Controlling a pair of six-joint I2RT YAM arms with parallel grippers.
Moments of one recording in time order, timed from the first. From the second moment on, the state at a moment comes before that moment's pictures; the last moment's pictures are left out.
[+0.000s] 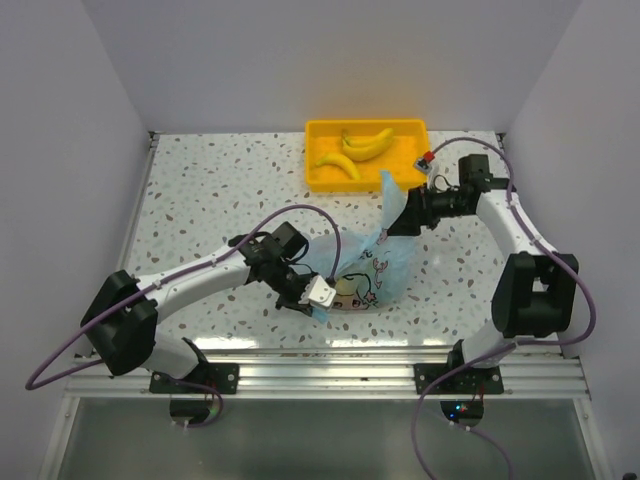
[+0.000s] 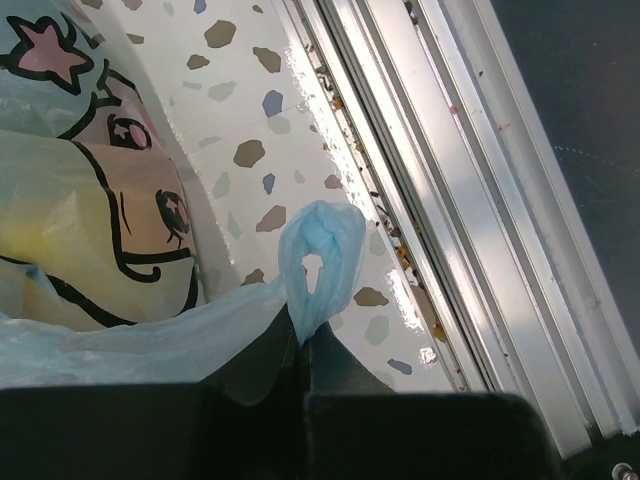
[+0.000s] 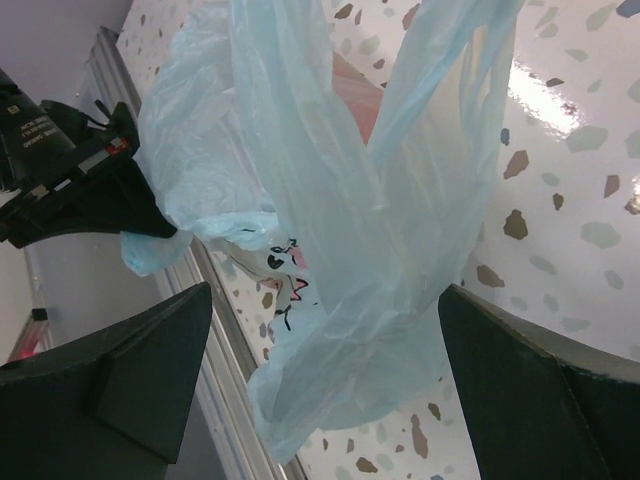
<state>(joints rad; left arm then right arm) -0.79 1.43 0.95 -0.73 0.76 1.01 -0.02 1.60 1.27 -0.84 -1.03 -0.35</state>
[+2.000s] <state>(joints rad) -0.64 1.40 1.04 0.23 0.77 -0.23 0.38 1.27 1.05 -0.49 -0.91 -0.24</state>
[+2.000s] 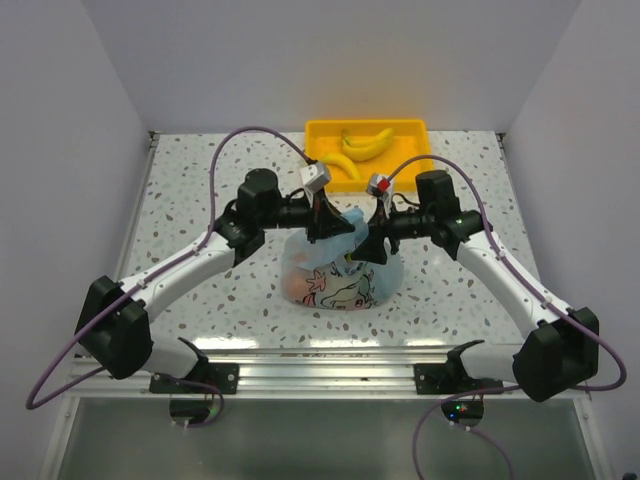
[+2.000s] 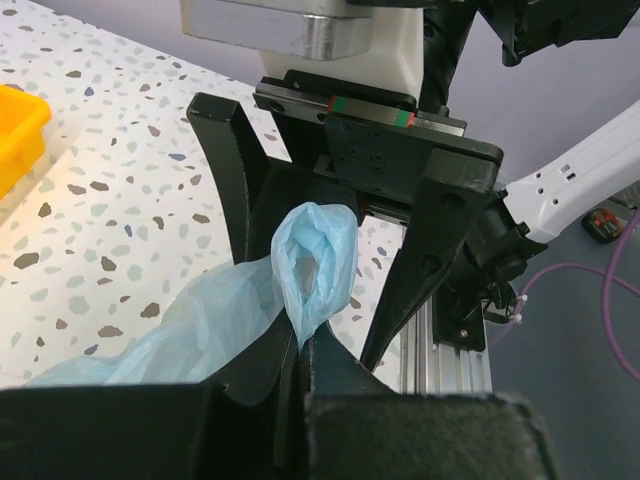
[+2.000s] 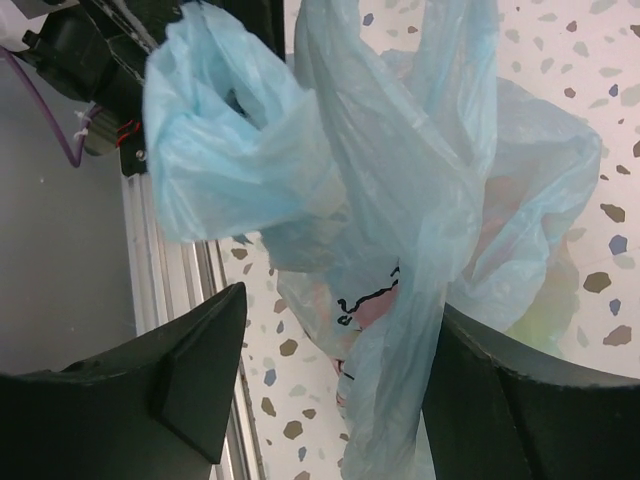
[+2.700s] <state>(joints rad) -0.67 1.49 1.10 0.30 0.78 -0.33 0.38 1.31 1.05 -0.38 -0.97 -0.14</state>
